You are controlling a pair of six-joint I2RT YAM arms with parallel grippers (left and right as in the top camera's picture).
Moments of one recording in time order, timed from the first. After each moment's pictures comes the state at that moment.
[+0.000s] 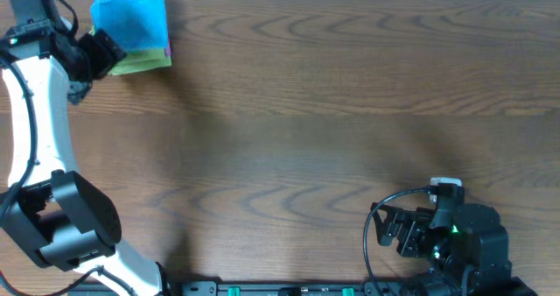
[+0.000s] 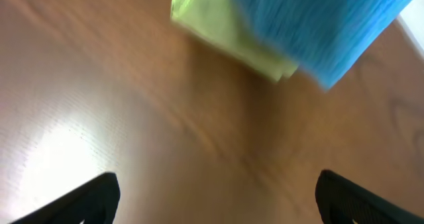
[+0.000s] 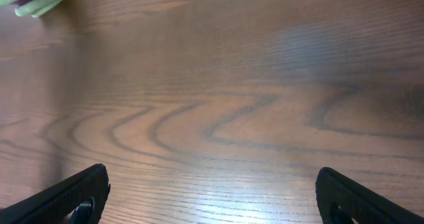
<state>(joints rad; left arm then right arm) 0.31 1.85 1.74 -1.05 0.16 -0.45 0.24 0.41 0.71 -1.09 -0.16 0.49</state>
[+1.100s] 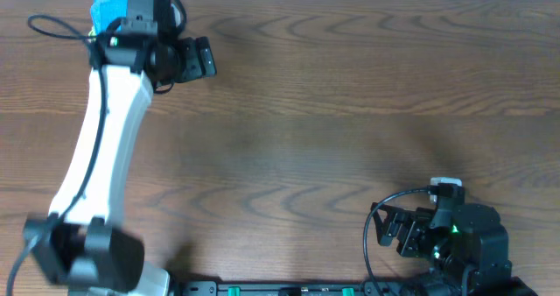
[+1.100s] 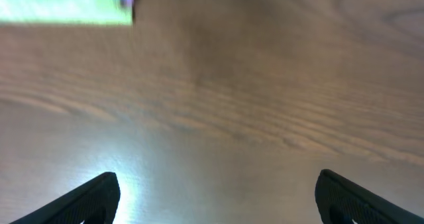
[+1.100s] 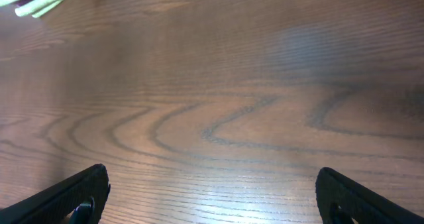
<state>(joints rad) -0.12 1.66 1.63 -0.99 0.05 -0.32 0.24 0.41 0.71 -1.09 -0.16 0.49</state>
